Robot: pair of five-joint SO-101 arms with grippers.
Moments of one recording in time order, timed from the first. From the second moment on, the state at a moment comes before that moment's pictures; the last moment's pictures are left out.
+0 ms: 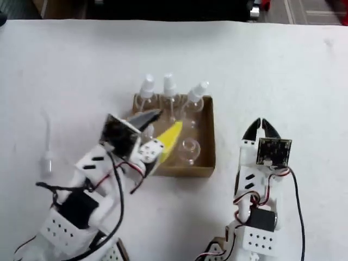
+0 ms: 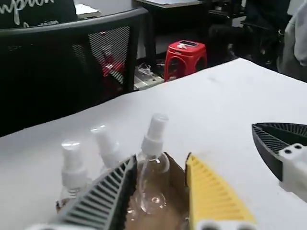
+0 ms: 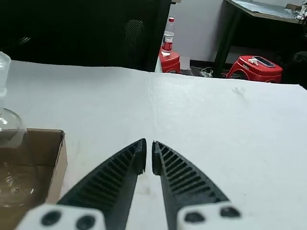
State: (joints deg) left arm 26.2 -73.0 63.1 34.0 1.0; right arm 8.7 -92.3 96.5 14.7 12.2
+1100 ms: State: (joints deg) left arm -20.9 -62.0 39.0 76.5 -43.8; right arm 8.7 -78.6 96.5 1.5 12.4
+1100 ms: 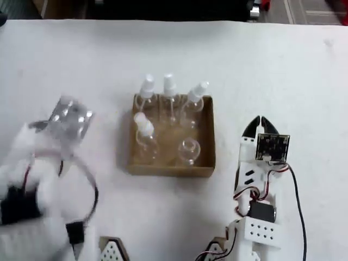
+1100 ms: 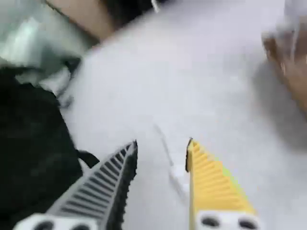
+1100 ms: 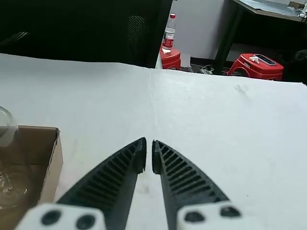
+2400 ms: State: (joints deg) left arm -49.3 -12.6 35.4 73.9 -27.6; right arm 8.7 -78.6 96.5 1.5 12.4
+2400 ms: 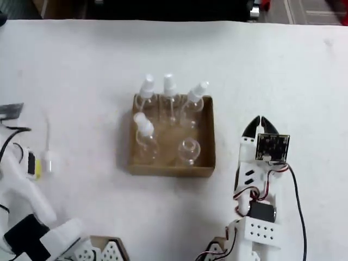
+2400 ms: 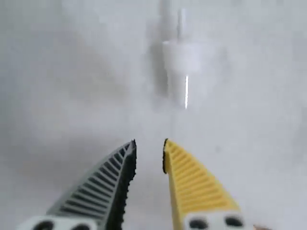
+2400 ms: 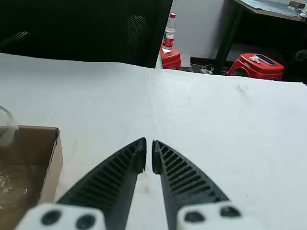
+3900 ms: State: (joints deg) left arm -44.5 -27.2 38.9 74.1 18.1; right arm 8.7 -78.1 96.5 1.5 12.4
